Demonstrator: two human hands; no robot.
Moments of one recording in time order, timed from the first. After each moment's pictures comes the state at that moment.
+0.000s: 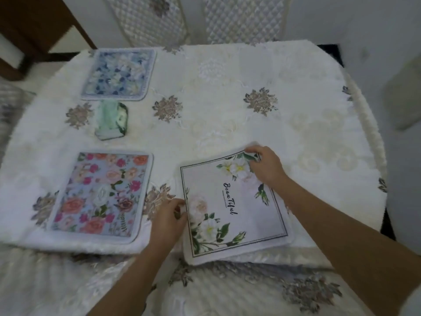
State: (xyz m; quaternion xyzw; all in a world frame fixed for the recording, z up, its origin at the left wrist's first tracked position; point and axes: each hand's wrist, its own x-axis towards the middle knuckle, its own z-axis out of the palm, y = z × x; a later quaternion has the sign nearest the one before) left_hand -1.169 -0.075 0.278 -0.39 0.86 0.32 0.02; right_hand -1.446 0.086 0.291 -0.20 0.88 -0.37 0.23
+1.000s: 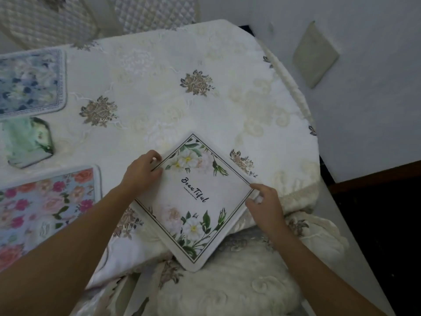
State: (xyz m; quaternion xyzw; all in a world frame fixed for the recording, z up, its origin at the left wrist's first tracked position) left_hand -1.295 -0.149 0.266 -0.14 0.95 0.27 0.11; right_hand -1.282 0.212 0.288 0.10 0.89 -0.41 0.17
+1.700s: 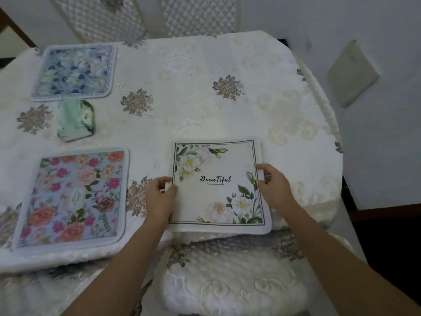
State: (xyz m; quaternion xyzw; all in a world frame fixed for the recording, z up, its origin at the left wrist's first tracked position) left_hand -1.195 -0.072 0.284 -0.46 0.71 0.53 -0.09; right_hand -1.345 0.193 0.286 -0.04 0.90 -0.39 0.19
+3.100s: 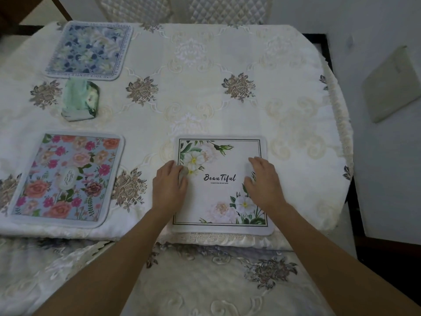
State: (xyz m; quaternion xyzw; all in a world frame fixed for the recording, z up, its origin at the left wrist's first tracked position) left_hand -1.245 -0.033 0.254 -0.34 0.91 0.25 -0.04; right_hand -1.412 0.192 0.267 -0.27 0.92 -0.24 0.16
